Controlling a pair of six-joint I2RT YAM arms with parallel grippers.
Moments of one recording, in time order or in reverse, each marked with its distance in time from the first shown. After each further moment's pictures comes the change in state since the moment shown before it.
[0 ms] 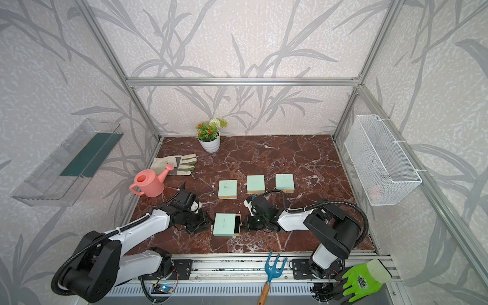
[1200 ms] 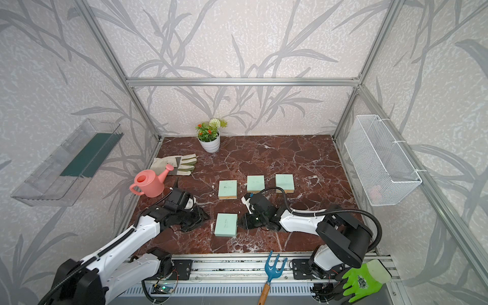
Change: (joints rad) left arm -0.012 -0.262 0.070 -0.177 -0.128 0.001; right arm 0.023 -0.142 0.047 -0.142 0.054 -0.038
